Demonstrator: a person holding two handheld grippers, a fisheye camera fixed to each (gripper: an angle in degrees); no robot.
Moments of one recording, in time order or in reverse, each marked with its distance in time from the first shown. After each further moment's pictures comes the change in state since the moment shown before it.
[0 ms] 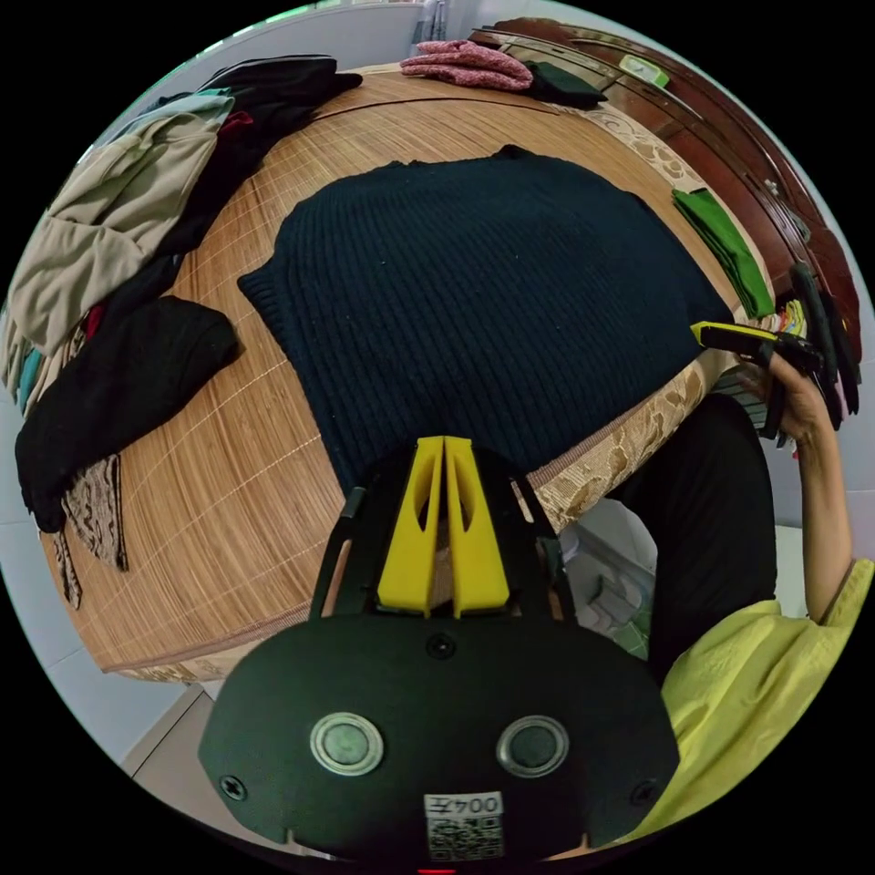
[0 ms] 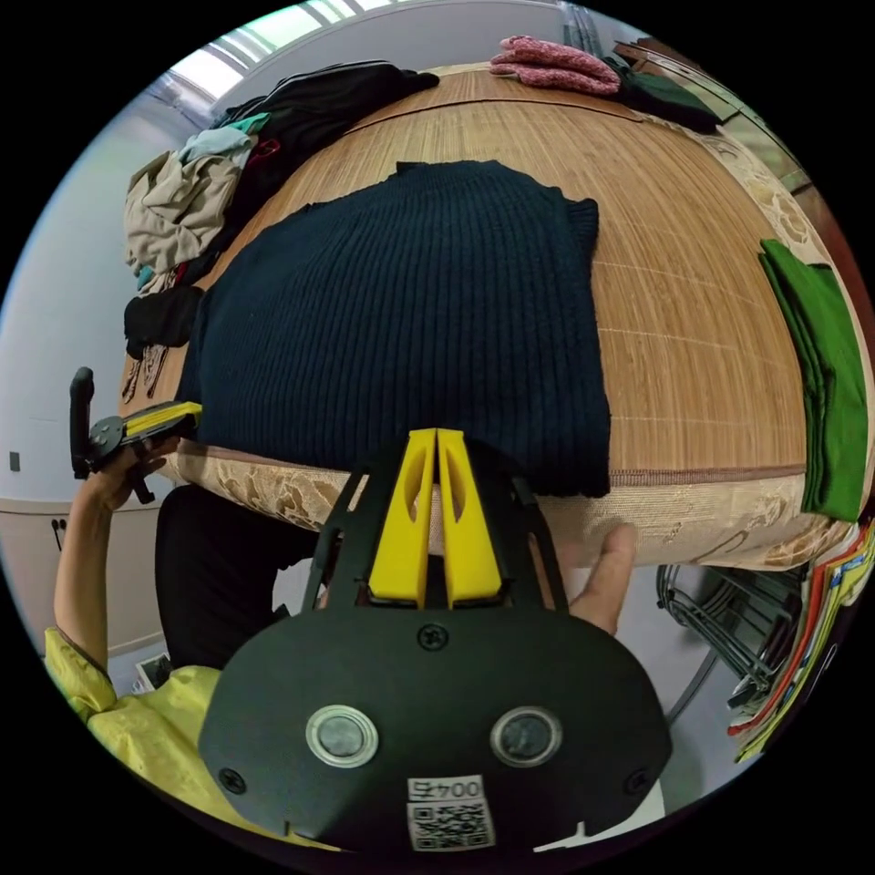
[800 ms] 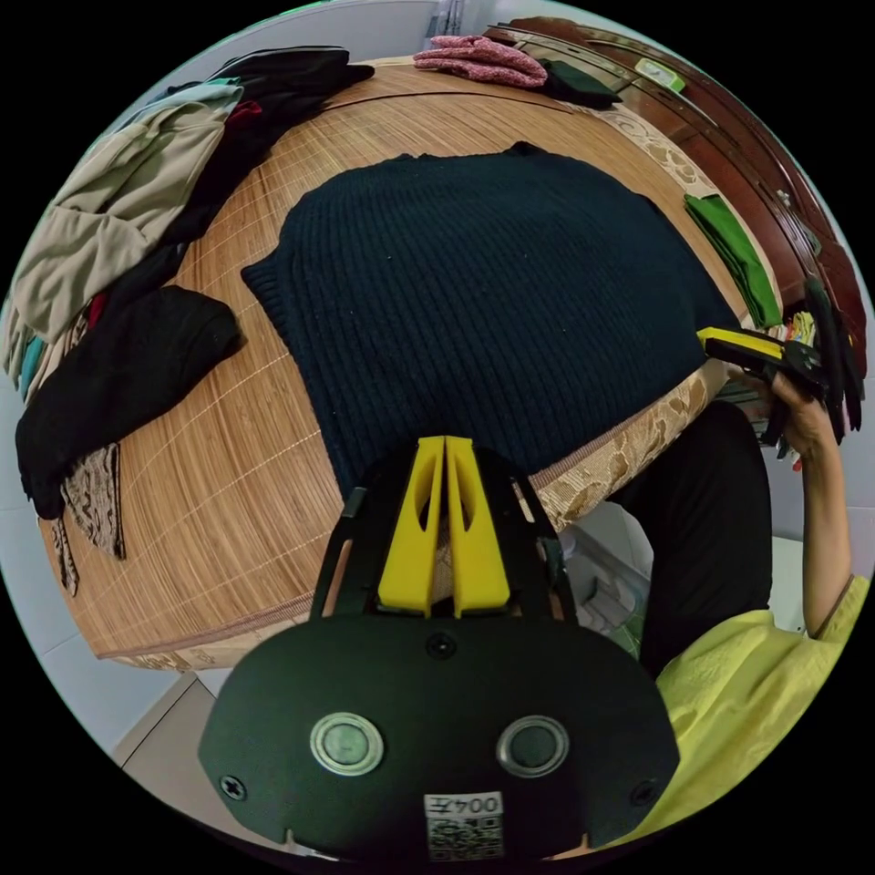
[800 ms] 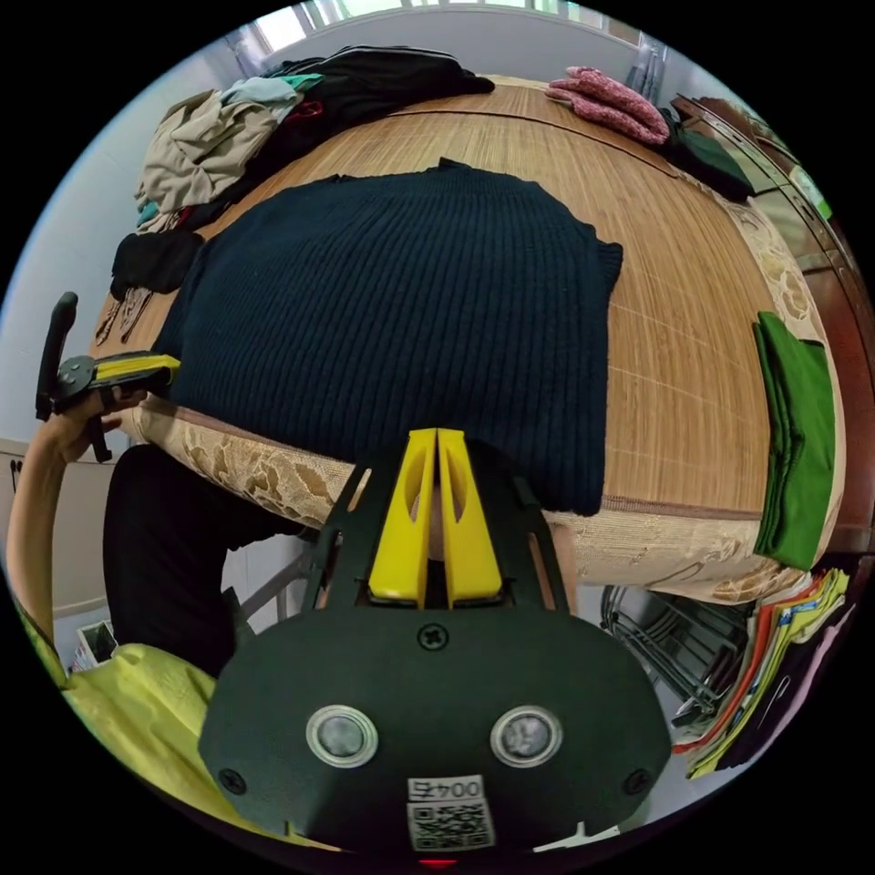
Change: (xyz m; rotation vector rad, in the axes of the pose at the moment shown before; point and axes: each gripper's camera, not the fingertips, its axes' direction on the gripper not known) left arm 0.047 -0.037 -0.042 -0.018 -0.002 -0.034; right arm -0.119 -0.082 0.061 0.008 0.148 -0.116
